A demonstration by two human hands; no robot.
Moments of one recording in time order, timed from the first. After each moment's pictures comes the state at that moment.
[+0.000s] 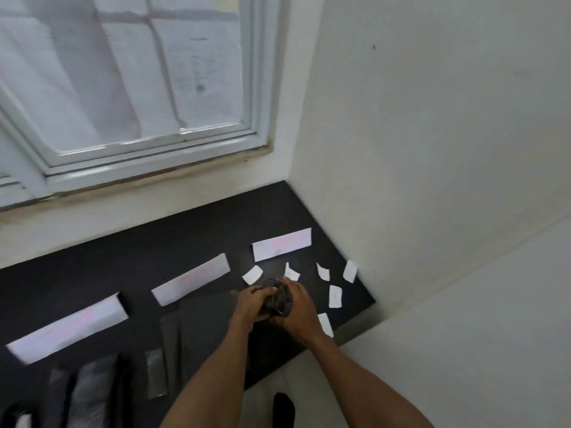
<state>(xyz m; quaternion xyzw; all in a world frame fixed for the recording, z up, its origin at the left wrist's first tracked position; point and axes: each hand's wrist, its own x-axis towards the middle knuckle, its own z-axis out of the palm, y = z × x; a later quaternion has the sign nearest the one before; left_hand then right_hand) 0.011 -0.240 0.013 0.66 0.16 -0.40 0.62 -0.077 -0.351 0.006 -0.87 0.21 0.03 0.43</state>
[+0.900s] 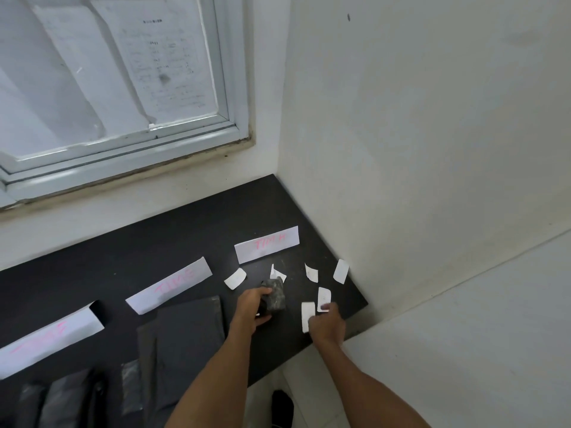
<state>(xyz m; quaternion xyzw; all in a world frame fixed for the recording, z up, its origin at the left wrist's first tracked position) 0.015 -0.308 -0.021 0.61 0.26 -0.41 0.62 -0.108 -0.432 -0.025 -0.71 0.56 0.01 0.43</state>
